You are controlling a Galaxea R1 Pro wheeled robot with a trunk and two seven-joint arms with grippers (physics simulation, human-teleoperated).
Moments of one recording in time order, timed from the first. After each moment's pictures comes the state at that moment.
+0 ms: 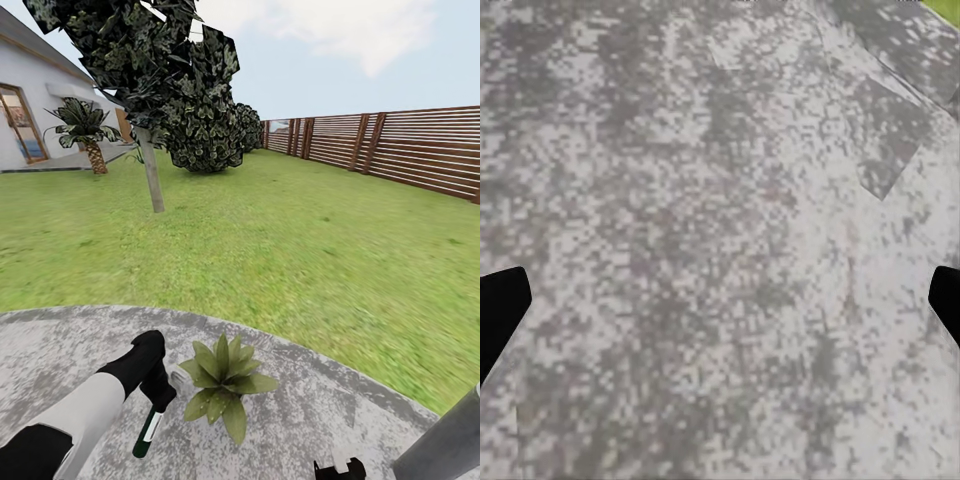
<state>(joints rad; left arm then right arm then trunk) -0.84 0.05 -0.31 -0.50 -0.90 1.00 -1.20 -0.43 -0.01 -0.14 -0.07 0.34 -0.35 -0.12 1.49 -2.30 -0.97</state>
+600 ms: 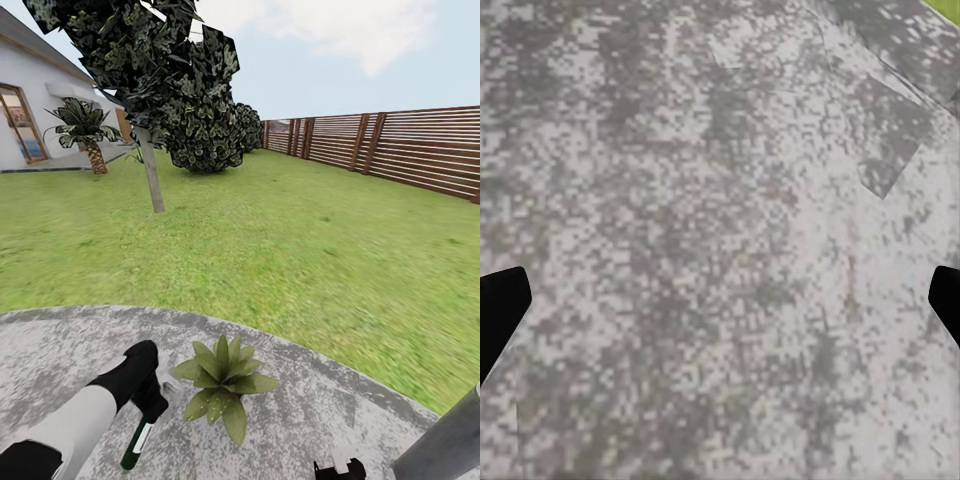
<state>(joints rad) -0.78 0.08 -0.30 -0.53 -0.89 0.99 -1.14 -0.42 -0.01 -0.14 -0.07 0.34 -0.35 -0.12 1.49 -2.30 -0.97</state>
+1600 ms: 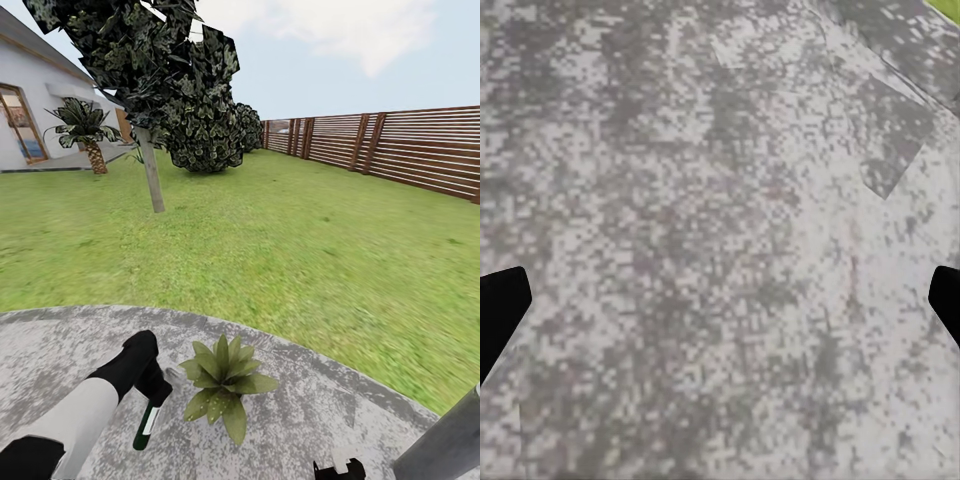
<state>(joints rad) -0.81 0.07 -0.20 -0.56 -0.89 1.00 -1.11 -0.42 -0.01 -0.14 -0.07 0.34 -0.35 -0.12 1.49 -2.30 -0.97</state>
